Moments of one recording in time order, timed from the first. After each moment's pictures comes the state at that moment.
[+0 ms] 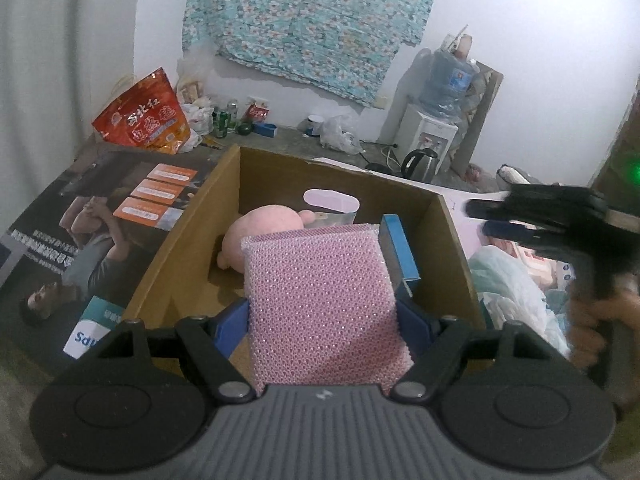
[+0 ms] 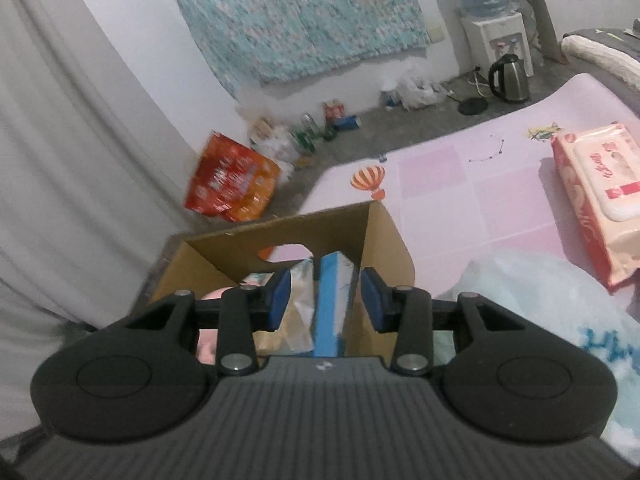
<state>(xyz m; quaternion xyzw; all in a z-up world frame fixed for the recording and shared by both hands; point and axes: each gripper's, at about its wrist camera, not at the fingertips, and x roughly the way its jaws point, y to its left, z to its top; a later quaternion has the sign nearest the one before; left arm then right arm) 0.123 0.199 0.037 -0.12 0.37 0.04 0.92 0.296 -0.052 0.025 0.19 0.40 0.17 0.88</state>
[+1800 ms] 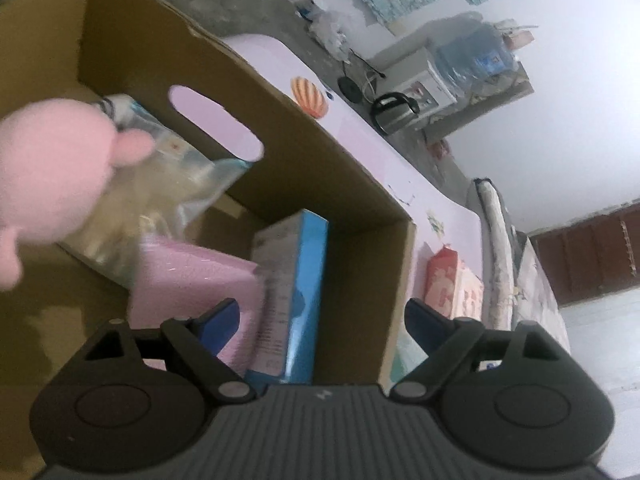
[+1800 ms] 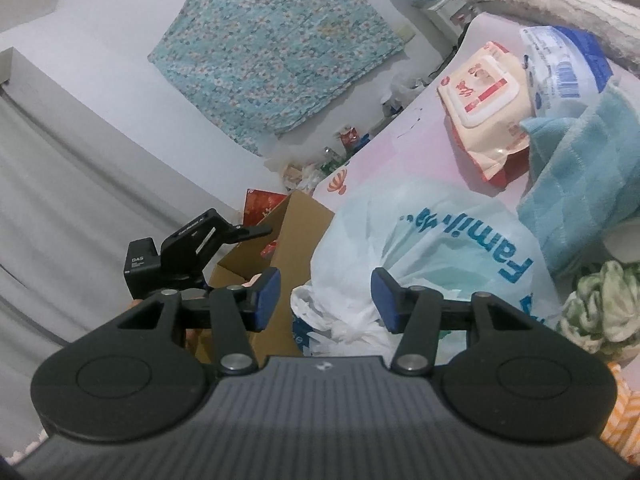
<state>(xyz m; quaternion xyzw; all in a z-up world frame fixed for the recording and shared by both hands) 0.334 0.178 -0.059 -0.39 0.48 -0.03 0.78 0.190 -0.233 -0.038 0.37 0.35 0.19 0.84</state>
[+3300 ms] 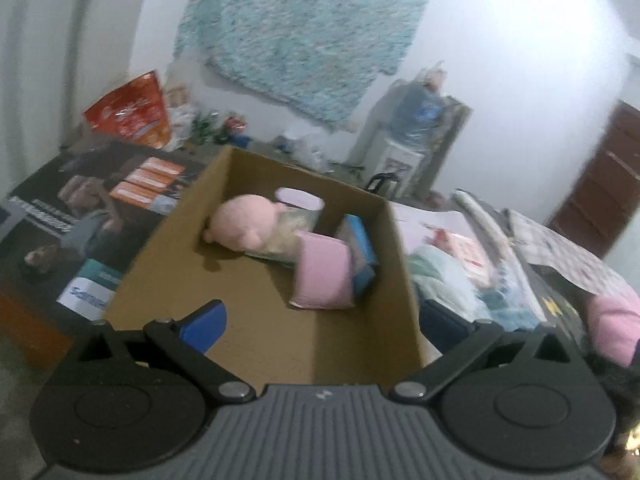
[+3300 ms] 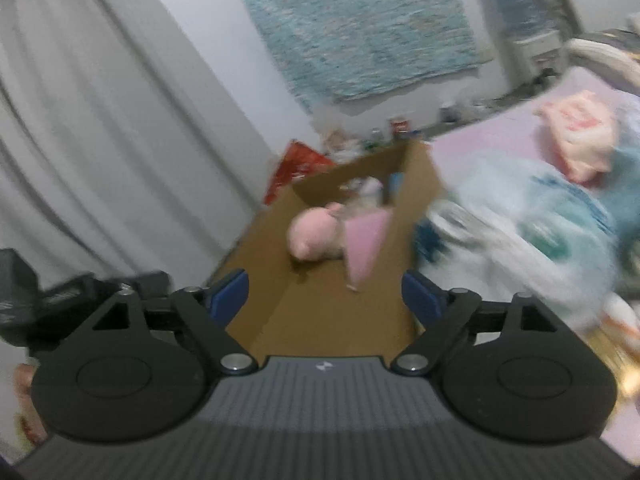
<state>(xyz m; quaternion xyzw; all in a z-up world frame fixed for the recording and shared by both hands) 0.020 0.195 0.052 -0.18 0.32 -0.01 0.93 0.081 -0.133 0.025 0.21 0.34 0.26 0.88</state>
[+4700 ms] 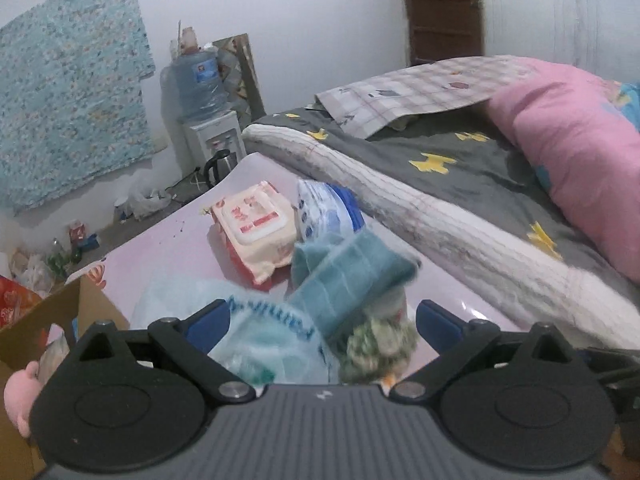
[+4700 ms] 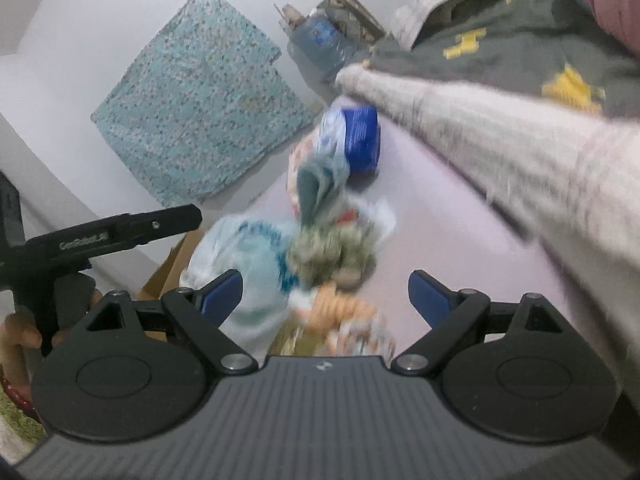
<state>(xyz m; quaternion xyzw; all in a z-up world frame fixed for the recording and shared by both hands) 0.160 -0.155 0.030 0.15 0.34 -0.20 0.91 0.023 -0.383 -0.067 0.35 0.29 0.05 0.89</state>
